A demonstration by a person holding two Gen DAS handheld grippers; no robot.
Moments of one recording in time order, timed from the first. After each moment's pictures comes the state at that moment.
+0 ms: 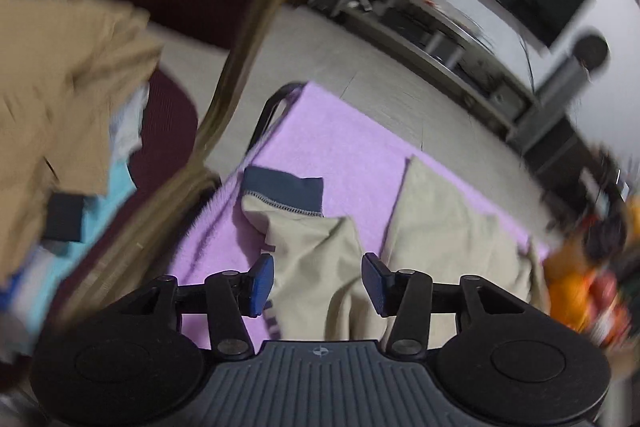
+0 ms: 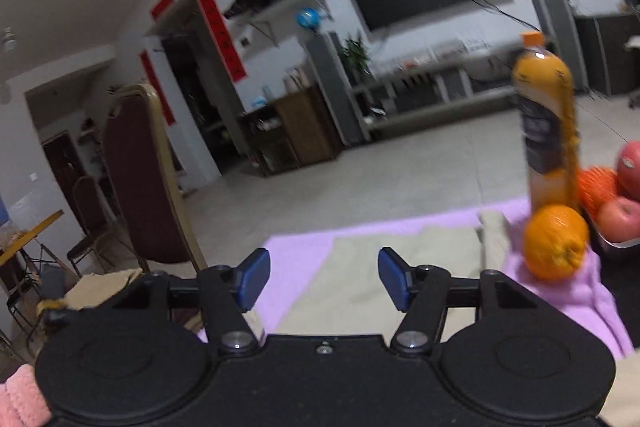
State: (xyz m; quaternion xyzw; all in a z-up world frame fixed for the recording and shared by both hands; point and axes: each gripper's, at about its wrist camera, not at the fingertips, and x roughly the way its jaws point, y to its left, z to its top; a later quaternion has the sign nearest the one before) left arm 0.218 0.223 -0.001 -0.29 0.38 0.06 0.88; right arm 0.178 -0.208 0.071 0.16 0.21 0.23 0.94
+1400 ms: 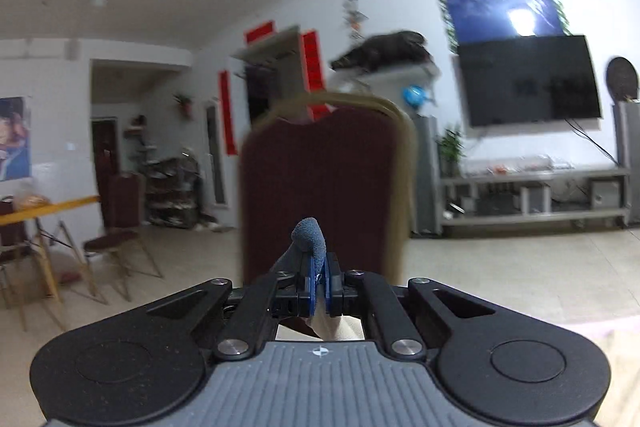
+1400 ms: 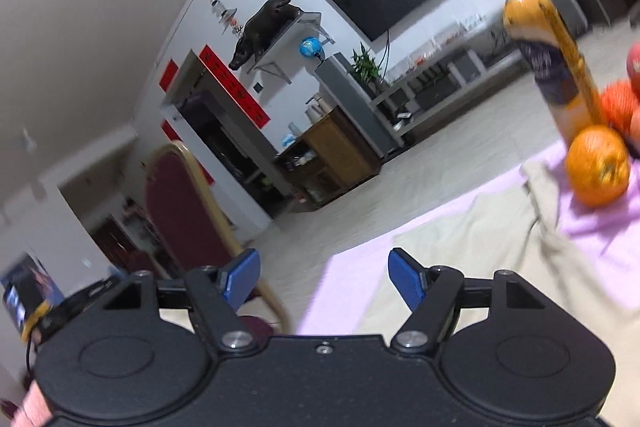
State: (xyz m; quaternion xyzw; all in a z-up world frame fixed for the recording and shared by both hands) left arm 0.108 0.194 0.153 0.06 0.07 0.27 0.96; right arm 0.142 -0.220 0.054 0.33 0.19 0.27 0.89
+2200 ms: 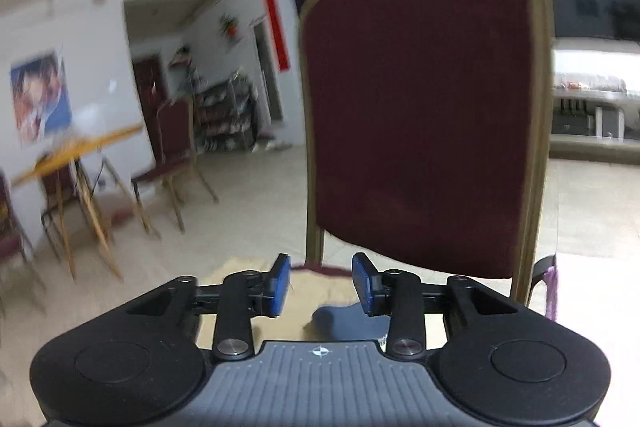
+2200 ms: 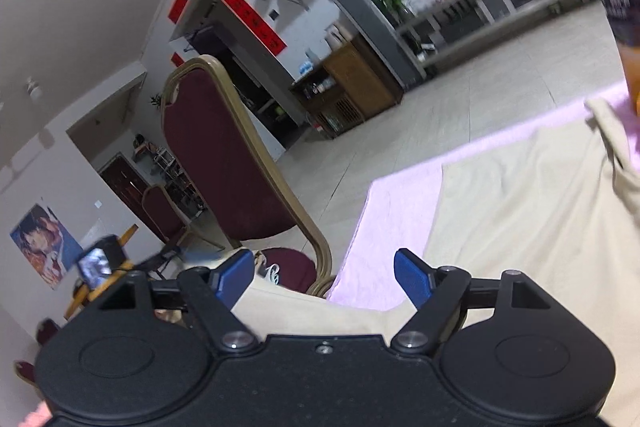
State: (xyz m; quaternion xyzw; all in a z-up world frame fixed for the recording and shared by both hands) left arm 0.173 0.319 0.100 0.02 0.20 0.35 0.92; right arm 0.157 -0.134 0.075 0.29 0.29 0.30 0.86
